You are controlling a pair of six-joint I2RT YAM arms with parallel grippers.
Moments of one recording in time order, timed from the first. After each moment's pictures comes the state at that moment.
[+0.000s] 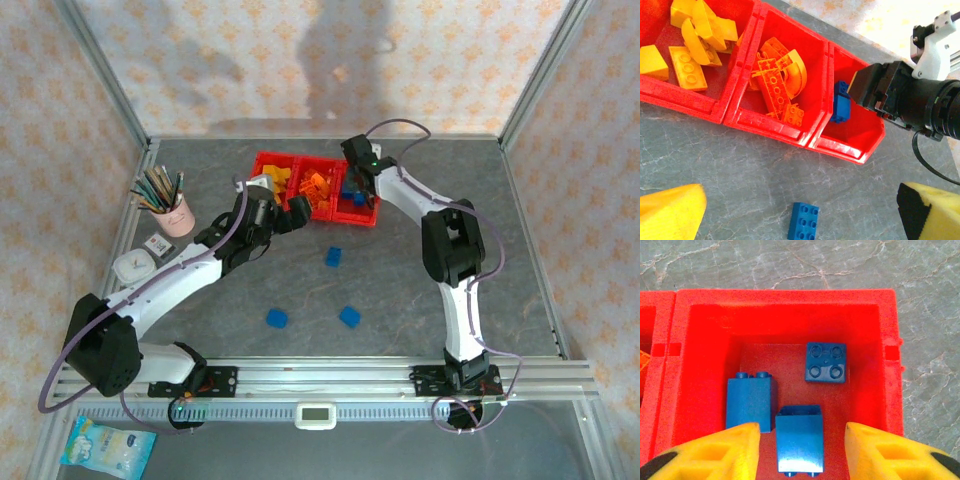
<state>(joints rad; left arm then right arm) -0.52 1.32 0.95 -0.21 -0.12 -0.75 0.45 2.16 1.79 -0.60 0.29 0.49</state>
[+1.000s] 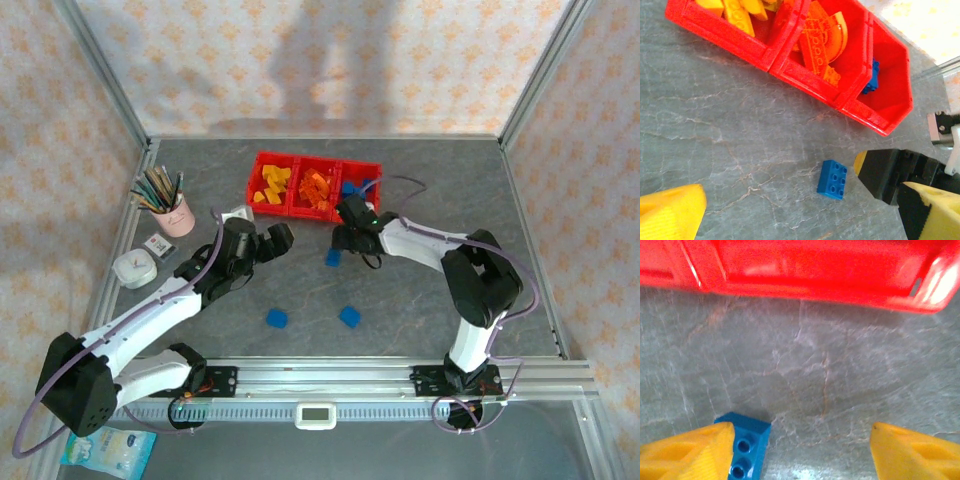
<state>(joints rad) -0.51 1.08 0.67 -0.22 -0.12 -0.86 0.65 1.78 1.13 -0.45 0.13 0.66</state>
